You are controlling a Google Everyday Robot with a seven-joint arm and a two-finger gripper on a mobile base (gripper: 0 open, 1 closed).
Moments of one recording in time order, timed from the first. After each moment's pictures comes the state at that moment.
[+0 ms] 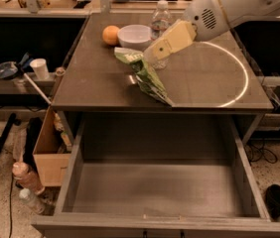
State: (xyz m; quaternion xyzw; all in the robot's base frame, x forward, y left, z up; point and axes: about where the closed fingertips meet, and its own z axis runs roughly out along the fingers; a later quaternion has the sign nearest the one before) arm 0.573 -0.056 0.974 -0.46 0.77 0.32 0.32
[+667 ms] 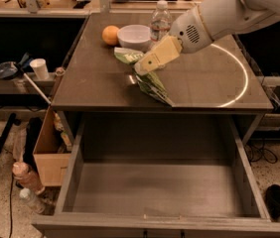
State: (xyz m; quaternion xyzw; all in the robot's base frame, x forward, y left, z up) arm 0.586 -0.039 0.937 -0.46 0.77 0.31 0.31
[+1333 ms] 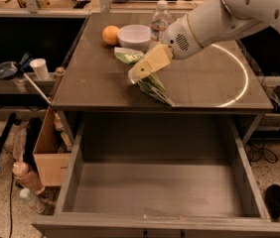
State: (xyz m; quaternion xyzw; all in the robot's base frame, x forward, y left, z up) arm 0.596 -0.026 0.915 -0.46 0.78 0.30 0.31
